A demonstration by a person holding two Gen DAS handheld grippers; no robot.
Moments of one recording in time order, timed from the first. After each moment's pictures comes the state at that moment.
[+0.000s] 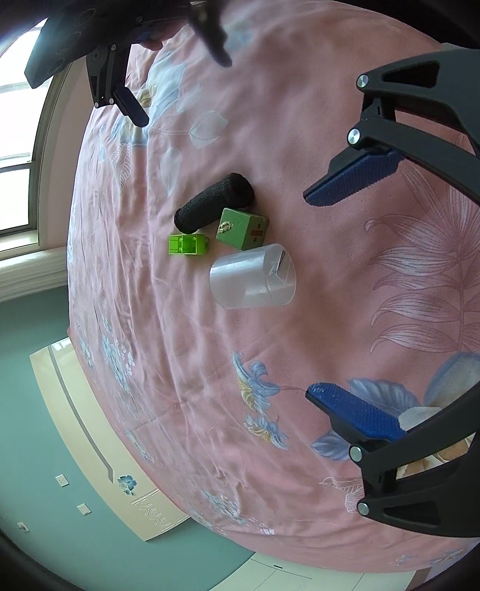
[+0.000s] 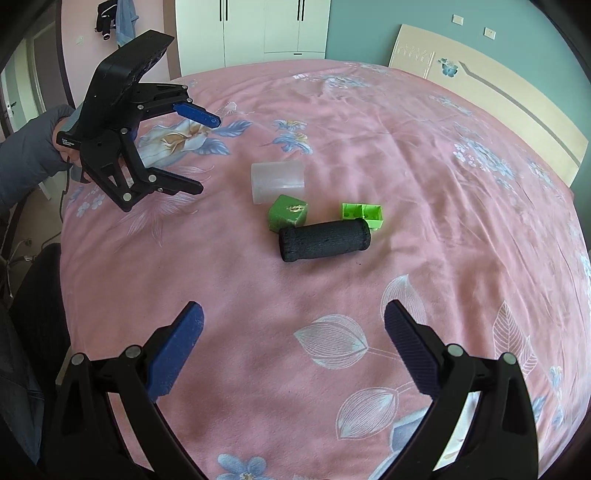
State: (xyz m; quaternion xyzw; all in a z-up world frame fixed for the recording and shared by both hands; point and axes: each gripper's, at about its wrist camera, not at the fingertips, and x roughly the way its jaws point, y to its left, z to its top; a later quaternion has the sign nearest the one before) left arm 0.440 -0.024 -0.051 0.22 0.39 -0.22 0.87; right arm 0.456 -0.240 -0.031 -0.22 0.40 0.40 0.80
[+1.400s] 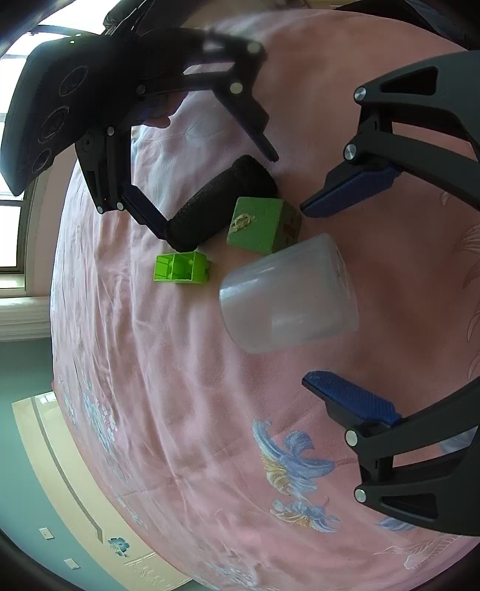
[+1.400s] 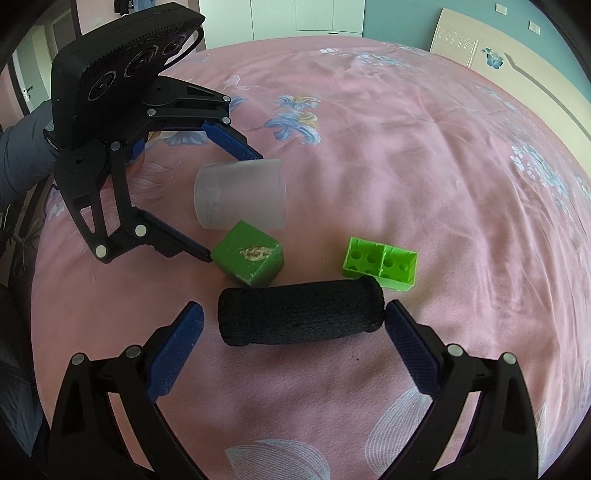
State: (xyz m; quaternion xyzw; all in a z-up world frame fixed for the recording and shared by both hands) left arm 0.506 -0.040 -0.092 0.19 0.43 -0.34 0.82; right arm 0.543 -0.180 -0.077 -0.25 0.43 0.45 0.74
